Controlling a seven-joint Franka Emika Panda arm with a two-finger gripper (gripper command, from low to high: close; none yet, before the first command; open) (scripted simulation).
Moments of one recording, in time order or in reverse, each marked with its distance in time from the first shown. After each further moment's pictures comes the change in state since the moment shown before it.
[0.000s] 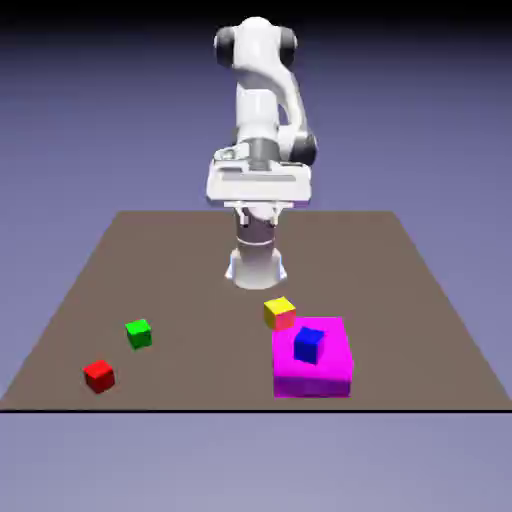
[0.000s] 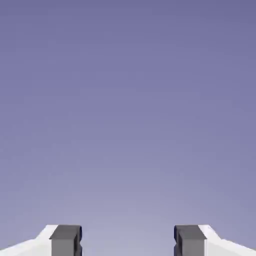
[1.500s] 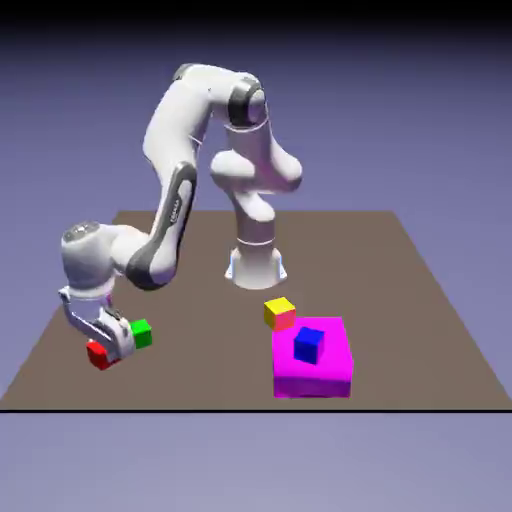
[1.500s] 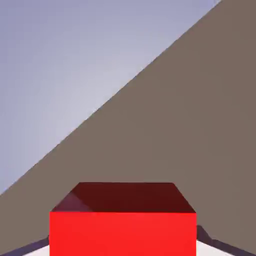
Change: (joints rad) arm -0.184 0.903 -0.211 0.640 0.201 -0.527 -0.037
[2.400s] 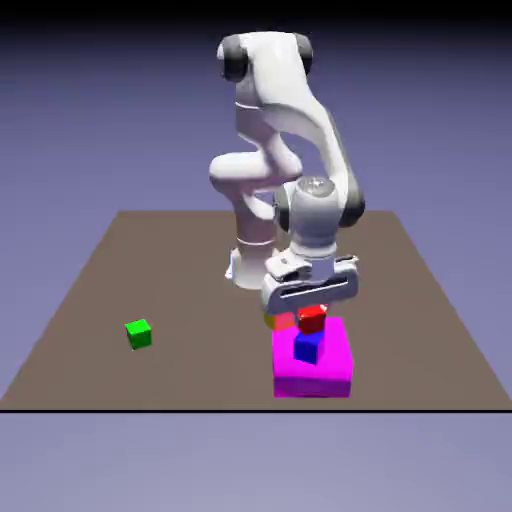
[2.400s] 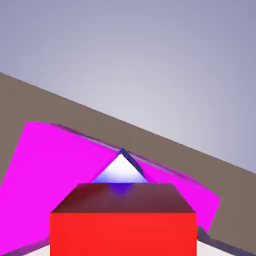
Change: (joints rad) arm 0.337 -0.253 0.293 -0.228 -0.225 0.005 -0.075
